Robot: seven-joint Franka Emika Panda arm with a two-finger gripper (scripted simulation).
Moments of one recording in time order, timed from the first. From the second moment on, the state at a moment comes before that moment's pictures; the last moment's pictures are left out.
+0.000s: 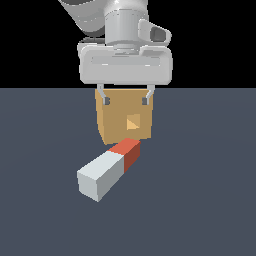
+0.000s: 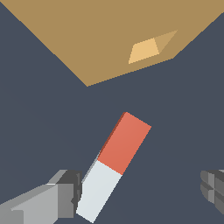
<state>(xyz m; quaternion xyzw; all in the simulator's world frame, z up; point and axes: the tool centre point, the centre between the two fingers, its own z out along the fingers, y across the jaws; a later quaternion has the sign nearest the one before) -0.005 0.014 0.164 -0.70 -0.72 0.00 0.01</state>
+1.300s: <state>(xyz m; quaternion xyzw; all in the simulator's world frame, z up) -0.045 -0.066 0.086 -0.84 -0.54 0.00 0.00</state>
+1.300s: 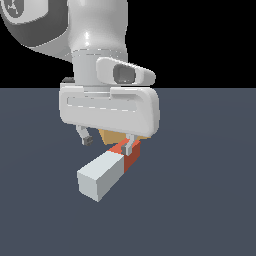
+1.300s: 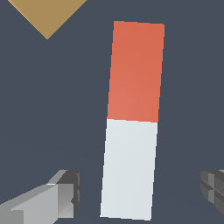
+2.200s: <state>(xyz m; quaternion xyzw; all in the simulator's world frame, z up) -0.055 -0.074 0.046 -0.86 -0.51 0.00 0.00</state>
